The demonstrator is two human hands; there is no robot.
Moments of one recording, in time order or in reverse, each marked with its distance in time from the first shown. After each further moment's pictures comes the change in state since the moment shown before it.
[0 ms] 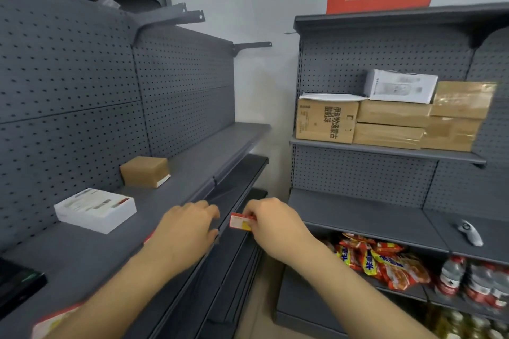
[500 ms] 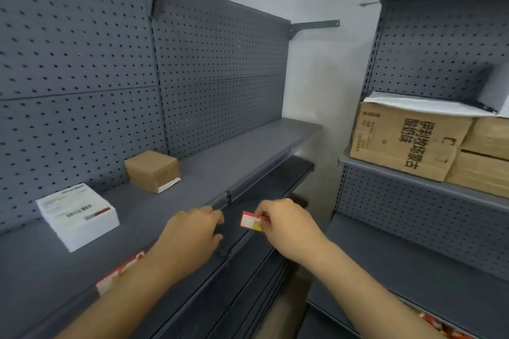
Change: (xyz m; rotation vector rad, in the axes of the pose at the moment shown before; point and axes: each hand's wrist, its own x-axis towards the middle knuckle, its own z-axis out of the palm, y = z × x) left_hand 0.162 -0.024 0.094 0.008 -0.077 -0.277; right_hand 0.187 0.139 0.060 0.119 -0.148 -0.181
